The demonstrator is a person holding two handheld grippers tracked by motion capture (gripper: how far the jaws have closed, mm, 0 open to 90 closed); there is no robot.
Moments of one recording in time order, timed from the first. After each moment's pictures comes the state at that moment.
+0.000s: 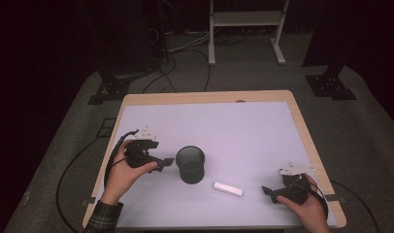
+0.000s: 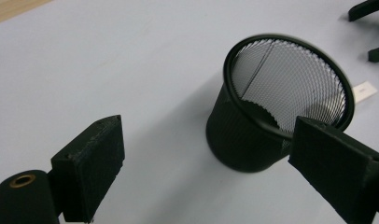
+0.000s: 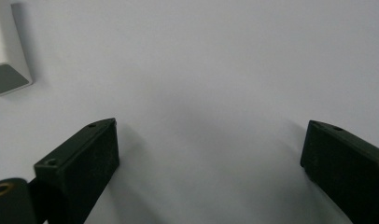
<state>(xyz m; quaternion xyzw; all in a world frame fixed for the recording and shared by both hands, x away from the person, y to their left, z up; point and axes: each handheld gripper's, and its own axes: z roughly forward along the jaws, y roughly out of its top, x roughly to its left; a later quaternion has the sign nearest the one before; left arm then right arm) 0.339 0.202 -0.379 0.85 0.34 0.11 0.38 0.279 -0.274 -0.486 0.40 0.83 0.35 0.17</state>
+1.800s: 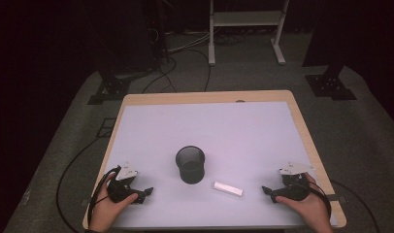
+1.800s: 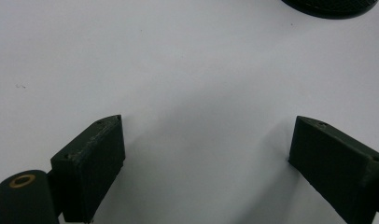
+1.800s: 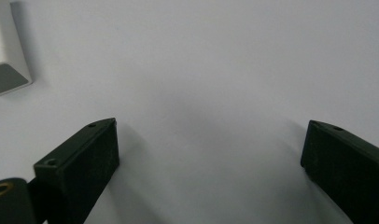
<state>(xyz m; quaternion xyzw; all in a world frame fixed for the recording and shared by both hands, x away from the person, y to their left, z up) 0.286 0.265 -0.476 0.85 0.36 0.16 0.35 0.280 -0.273 -0.485 0.41 0.83 0.35 0.17</state>
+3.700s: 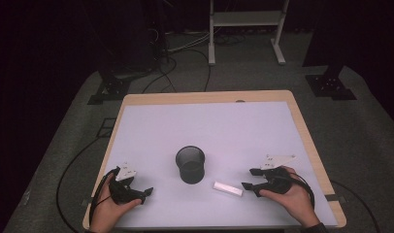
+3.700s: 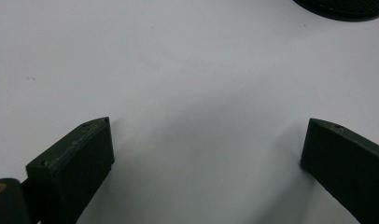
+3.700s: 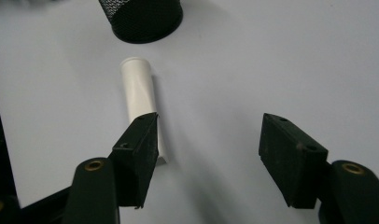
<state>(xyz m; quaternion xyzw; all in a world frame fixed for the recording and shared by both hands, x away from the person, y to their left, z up) 0.286 0.265 -0.479 0.84 0.38 0.17 0.35 0.288 -0.214 -0.443 0.31 0.86 0.41 0.08</state>
